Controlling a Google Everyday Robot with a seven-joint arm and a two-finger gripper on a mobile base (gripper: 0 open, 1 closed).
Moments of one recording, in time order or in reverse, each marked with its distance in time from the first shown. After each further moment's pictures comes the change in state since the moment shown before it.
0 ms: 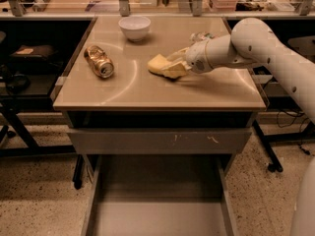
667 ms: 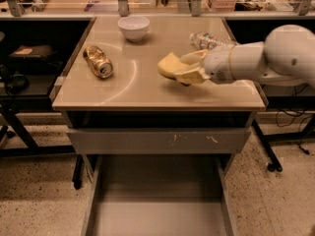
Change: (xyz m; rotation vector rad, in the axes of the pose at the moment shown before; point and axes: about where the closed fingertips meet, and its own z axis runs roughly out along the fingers) arm -0.017 0.064 -0.076 0.075 -0.063 -0.077
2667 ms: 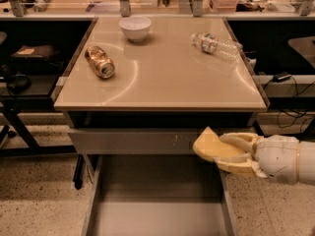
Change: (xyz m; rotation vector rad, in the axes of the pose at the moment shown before) arm 0.124 0.166 -0.138 -0.003 0.011 0.044
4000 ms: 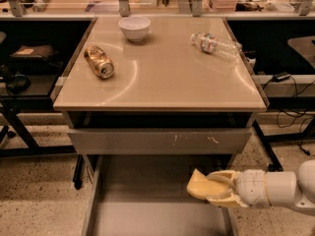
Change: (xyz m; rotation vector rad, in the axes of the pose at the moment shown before) arm 0.149 0.046 0.066 -0.219 0.096 -0.035
